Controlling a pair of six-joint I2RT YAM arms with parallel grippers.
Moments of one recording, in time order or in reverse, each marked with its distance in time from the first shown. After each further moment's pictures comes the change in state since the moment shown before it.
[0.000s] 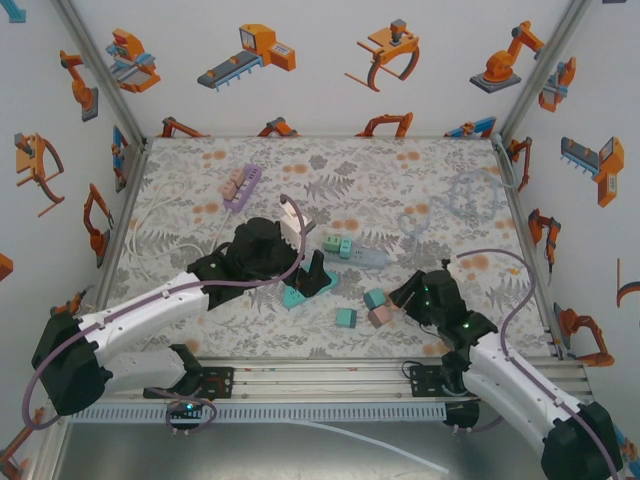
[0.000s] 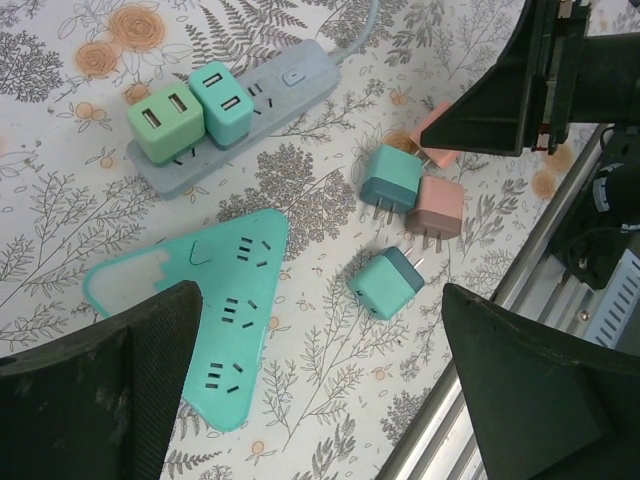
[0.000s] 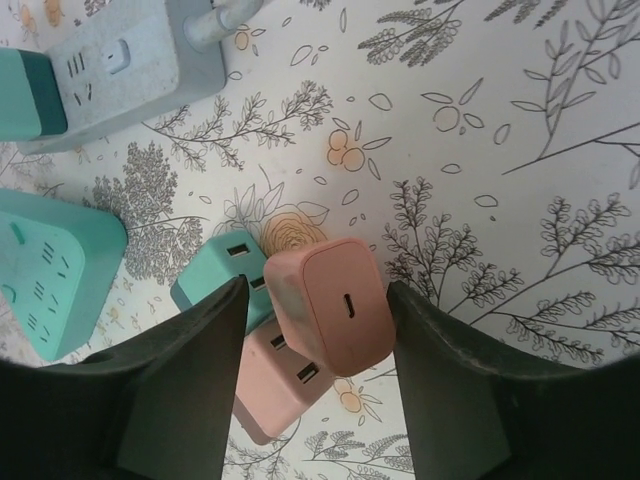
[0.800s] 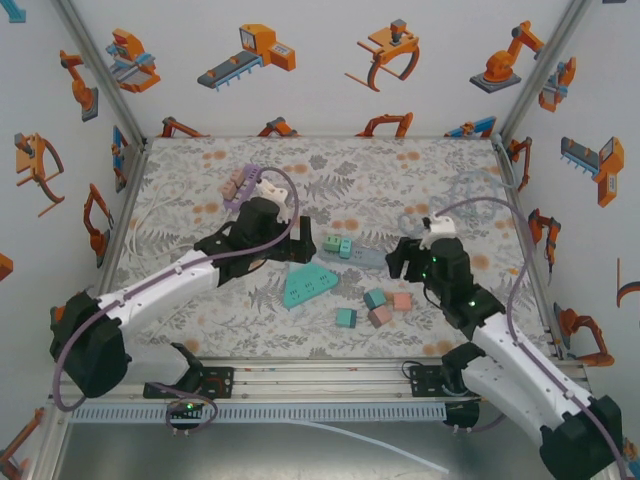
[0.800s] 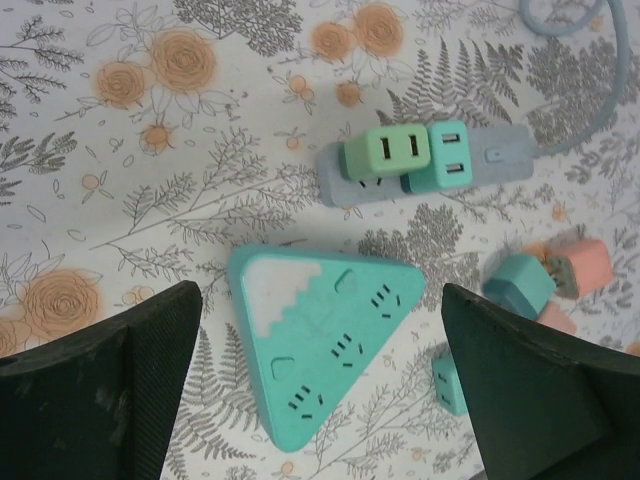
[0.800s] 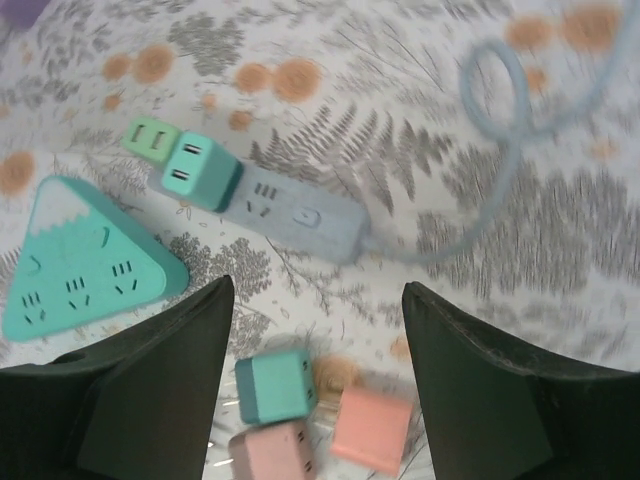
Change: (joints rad) left arm 0.151 0.188 0.140 -0.108 -0.231 -0.243; right arm -0.004 0.218 0.333 0.232 -0.110 -0.824
